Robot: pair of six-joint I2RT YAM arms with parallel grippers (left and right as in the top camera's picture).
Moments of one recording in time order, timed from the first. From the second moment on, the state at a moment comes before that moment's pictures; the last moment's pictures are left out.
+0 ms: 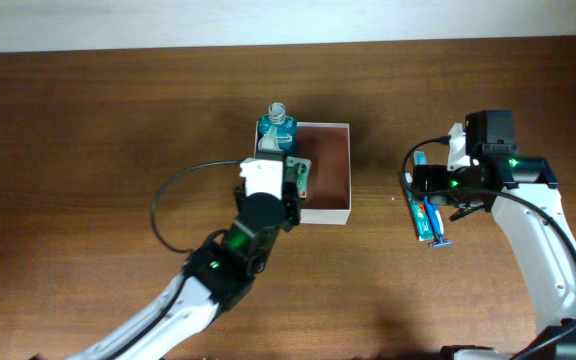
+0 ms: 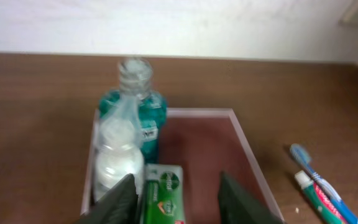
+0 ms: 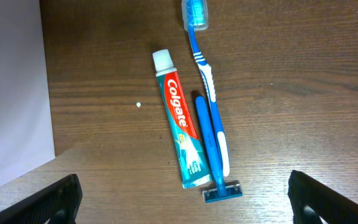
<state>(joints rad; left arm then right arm) -0.74 1.27 0.70 0.20 -0.42 -0.35 -0.06 1.46 1.13 -0.90 -0.07 0.06</state>
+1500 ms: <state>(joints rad) -0.43 1.35 0.71 -0.19 -0.06 -0.47 -0.06 1.46 1.13 -0.90 -0.07 0.06</state>
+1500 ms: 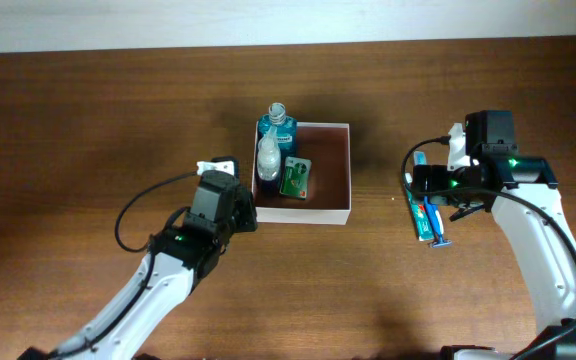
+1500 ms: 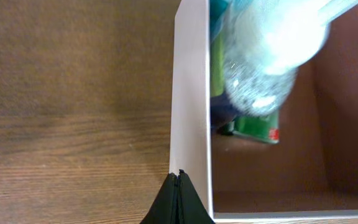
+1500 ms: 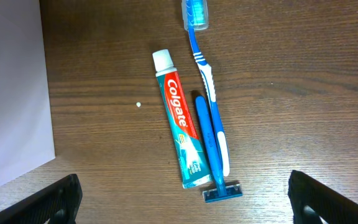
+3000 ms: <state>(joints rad) -0.26 1.45 0.71 -0.20 -0.26 -0.47 -0.06 1.46 1.13 -0.90 -0.07 0.06</state>
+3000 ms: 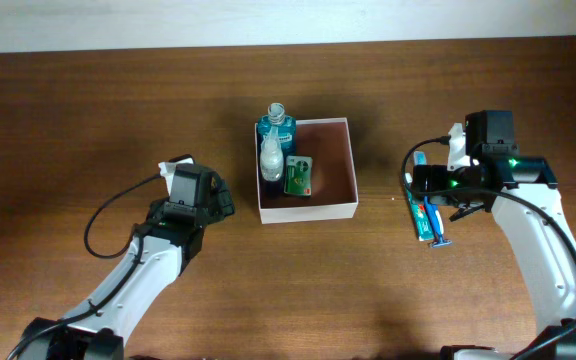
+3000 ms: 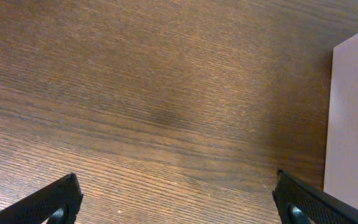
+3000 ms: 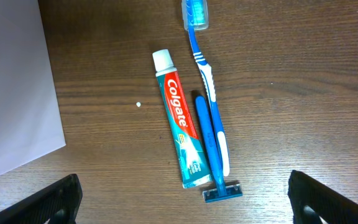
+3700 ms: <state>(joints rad) -0.26 1.45 0.71 -0.12 -0.24 -0.50 -0.06 1.46 1.13 -0.87 -0.07 0.06</state>
